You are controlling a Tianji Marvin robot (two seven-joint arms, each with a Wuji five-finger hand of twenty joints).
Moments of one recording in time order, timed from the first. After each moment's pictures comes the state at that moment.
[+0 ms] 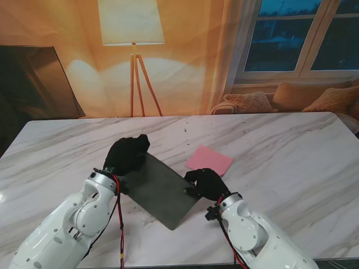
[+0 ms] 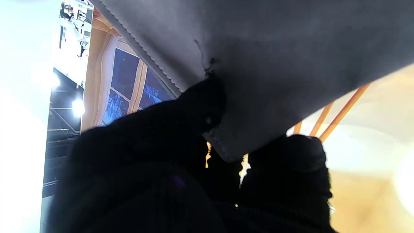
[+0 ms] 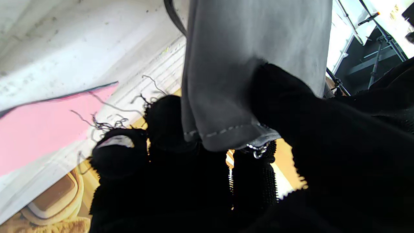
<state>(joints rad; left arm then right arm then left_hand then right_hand) 1.47 -1.13 -1.15 -1.62 0.80 -0.14 0.29 -1.45 -1.17 0.99 -1.42 -0.46 -0.21 -0.24 0.96 -0.72 1.07 -0.22 0.56 0.18 1.32 1.27 0.92 0.21 0.54 0.96 0.67 0.32 1.01 0.99 0.41 0.28 1.48 1.01 0.65 -0.77 1.13 -0.29 0.90 -0.19 0.95 0.26 1.02 0.01 0.70 0.67 1.10 -0.05 1.27 0.62 0.71 0.04 1.64 0.77</state>
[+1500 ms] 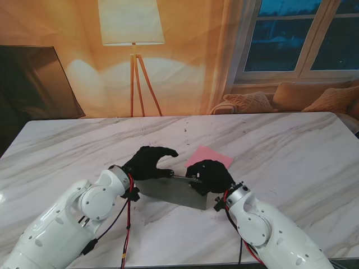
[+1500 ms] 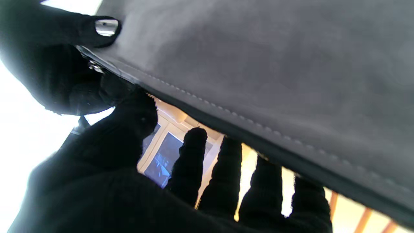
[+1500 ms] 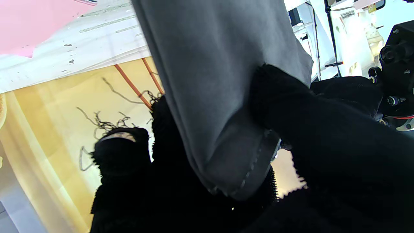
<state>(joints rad) 1.32 -1.09 -1.01 -1.57 0.52 -0.11 -0.13 -1.41 -1.13 1.01 -1.41 -0.79 -0.37 -0.36 0.63 -0.42 0.71 -0.11 0.41 0.13 0.40 0.47 0.43 0.21 0.33 0.43 0.25 0.27 0.28 0.55 -0.08 0.28 0.46 0.77 0.66 -0.77 1.14 -0.28 0.93 -0.15 0.95 0.28 1.00 -0.01 0.69 0.66 1.10 -0.09 1.23 0.61 0.70 0.02 1.64 0.71</state>
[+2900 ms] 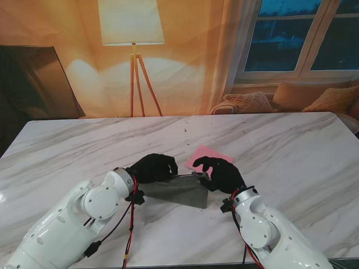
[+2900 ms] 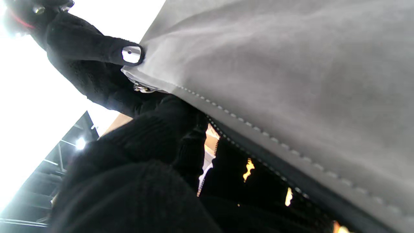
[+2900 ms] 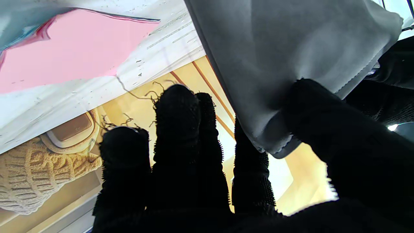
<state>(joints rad) 1.31 -1.09 -0.98 -1.57 0.40 -0.07 -0.17 -1.50 -1.15 1.10 -1.49 -0.64 -0.17 -0.29 0.87 -0.48 0.84 -0.20 0.72 0.12 0.92 0.44 0.92 0.30 0.64 0.77 0.67 0.38 1.03 0.93 0.14 0.38 1.27 0.85 0.43 -0.66 1.13 -0.18 0.48 -0.12 0.61 0.52 0.66 0.04 0.74 0.60 0.94 -0.08 1.19 0.62 0.55 0.03 1.57 0.75</state>
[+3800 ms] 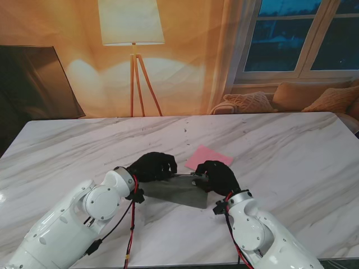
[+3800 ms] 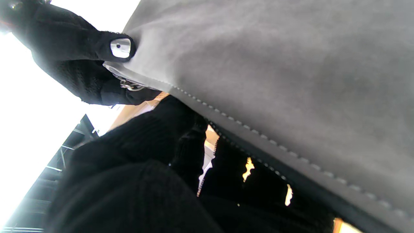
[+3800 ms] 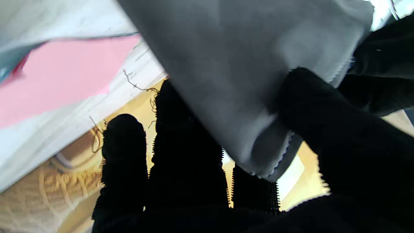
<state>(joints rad) 1.30 -1.10 -0.97 -1.56 0.47 -0.08 -0.14 -1.50 -1.17 1.06 -1.48 -0.53 -0.13 -0.32 0.85 -0.49 0.85 -0.21 0.72 0.12 0.92 0.44 0.92 0.29 0.64 0.78 0.67 0.38 1.04 0.93 0.15 0.38 1.27 0.85 0.50 -0.74 1.15 -0.29 0.91 -0.20 1.04 0.41 0.76 0.04 0.78 0.68 0.87 -0.05 1.01 0.58 0.43 0.06 1.43 0.72</state>
